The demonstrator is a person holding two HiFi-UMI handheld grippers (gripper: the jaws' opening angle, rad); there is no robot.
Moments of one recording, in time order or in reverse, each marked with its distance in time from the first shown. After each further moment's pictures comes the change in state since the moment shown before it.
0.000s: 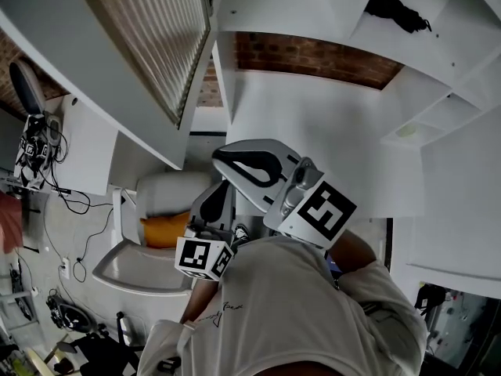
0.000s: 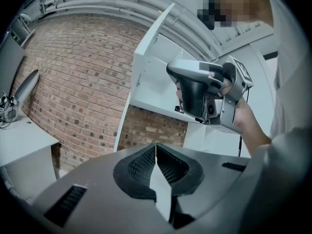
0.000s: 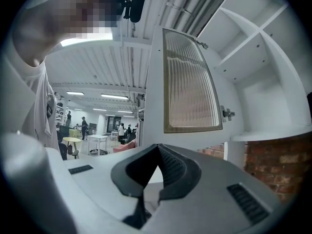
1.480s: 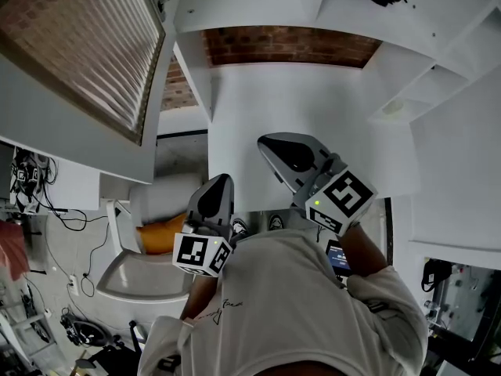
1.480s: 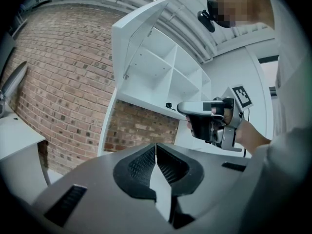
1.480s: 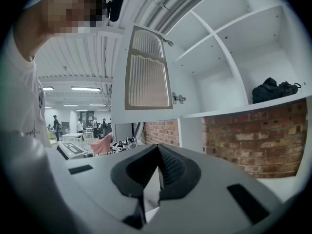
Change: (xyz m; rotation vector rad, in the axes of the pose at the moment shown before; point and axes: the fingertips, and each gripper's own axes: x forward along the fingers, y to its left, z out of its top) left arm 0.033 -0.031 -0.006 0.004 0.040 -0.107; right arm -0.100 -0.079 -0.066 0.093 0.130 -0.301
